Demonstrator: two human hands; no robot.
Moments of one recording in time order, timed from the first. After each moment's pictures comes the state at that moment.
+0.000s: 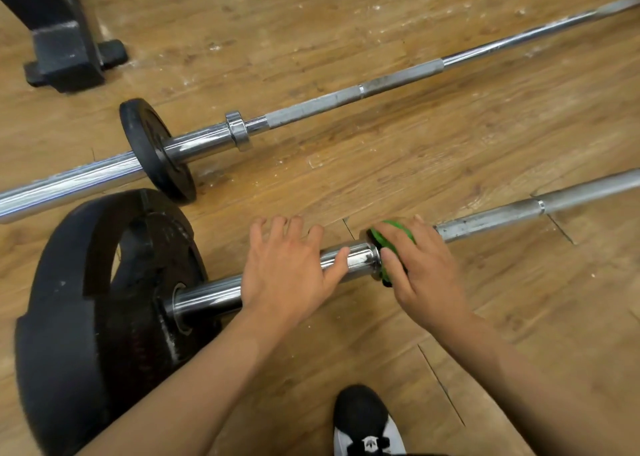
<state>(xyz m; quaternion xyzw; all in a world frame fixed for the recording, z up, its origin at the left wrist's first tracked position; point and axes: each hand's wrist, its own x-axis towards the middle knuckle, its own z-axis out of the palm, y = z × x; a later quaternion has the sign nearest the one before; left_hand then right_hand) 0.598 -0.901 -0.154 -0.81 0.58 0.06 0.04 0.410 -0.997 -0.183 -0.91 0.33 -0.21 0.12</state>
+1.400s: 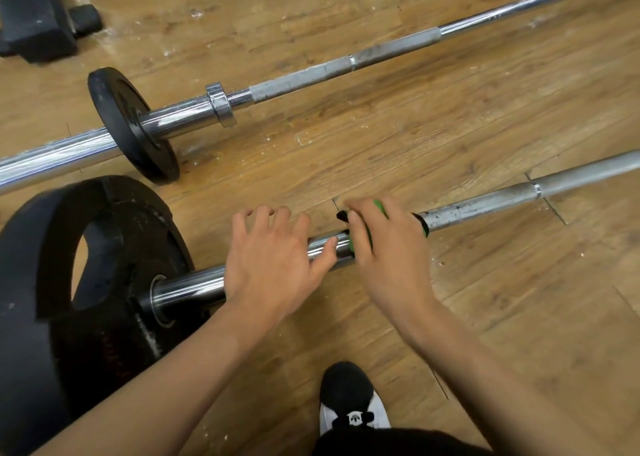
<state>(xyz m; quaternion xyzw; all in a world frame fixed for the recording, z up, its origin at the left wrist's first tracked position) 0.586 -0.891 -0.148 -0.81 0.58 0.08 0.08 0.441 -0.969 -0.160 -0.85 0.46 -0.18 0.20</state>
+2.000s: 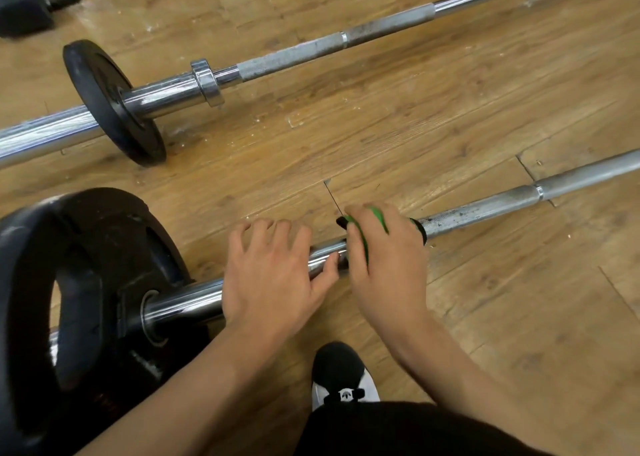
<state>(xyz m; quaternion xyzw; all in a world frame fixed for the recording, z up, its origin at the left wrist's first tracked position) 0.556 -0.860 -0.152 -0.81 0.58 0.08 0.06 0.420 -0.938 -0.161 -0.84 0.47 -0.19 0.18</state>
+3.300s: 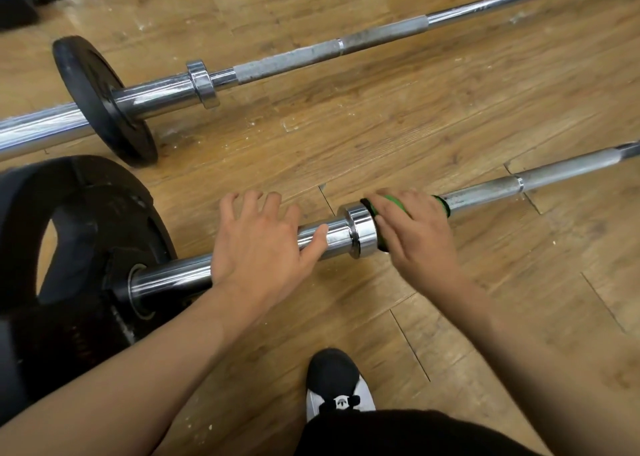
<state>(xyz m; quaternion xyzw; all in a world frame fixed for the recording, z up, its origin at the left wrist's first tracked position) 0.587 -0.889 -0.151 -0.80 0.59 0.09 0.06 0.382 -1.012 -0.193 -0.92 0.32 -0.20 0.09</state>
